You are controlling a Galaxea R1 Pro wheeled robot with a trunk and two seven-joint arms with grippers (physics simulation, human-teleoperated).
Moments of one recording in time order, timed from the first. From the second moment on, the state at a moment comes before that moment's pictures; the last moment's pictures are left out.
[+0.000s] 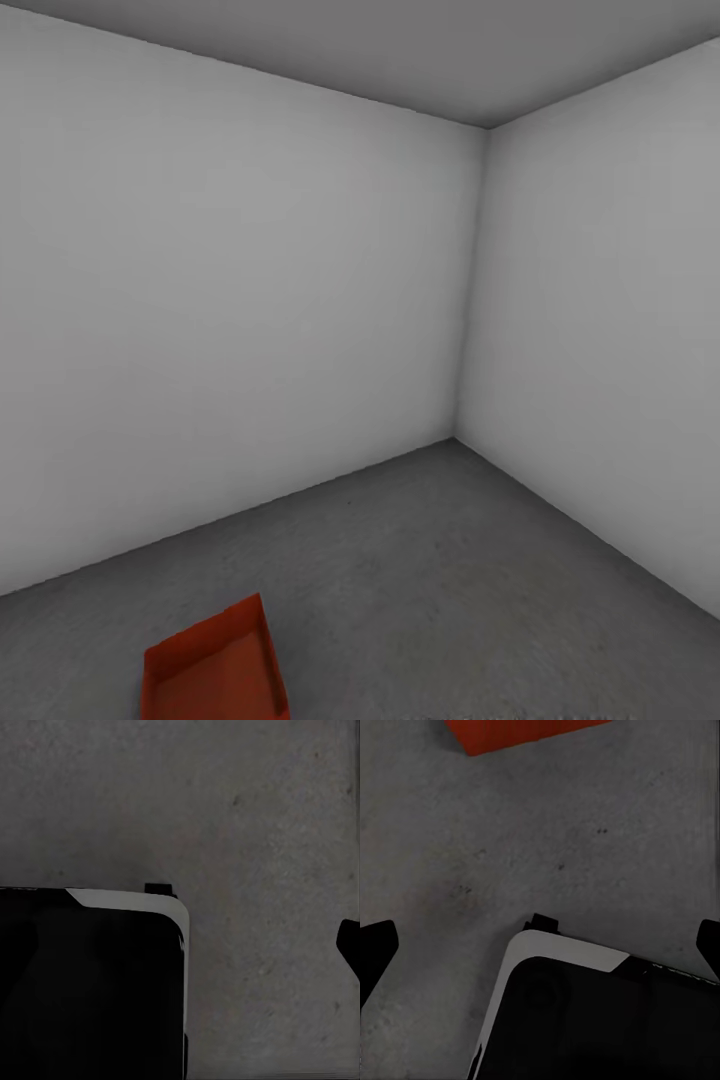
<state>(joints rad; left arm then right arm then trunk) -0.21 0.02 0.01 -0.01 0.27 -0.11 0.08 -0.12 0.00 -0.03 0.03 0.09 -0.21 -0.09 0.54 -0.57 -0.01</state>
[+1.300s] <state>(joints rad) -0.21 0.02 0.01 -0.01 0.27 -0.11 0.08 -0.12 -0.01 -0.03 0.03 0.09 -0.22 -0.07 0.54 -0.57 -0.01</state>
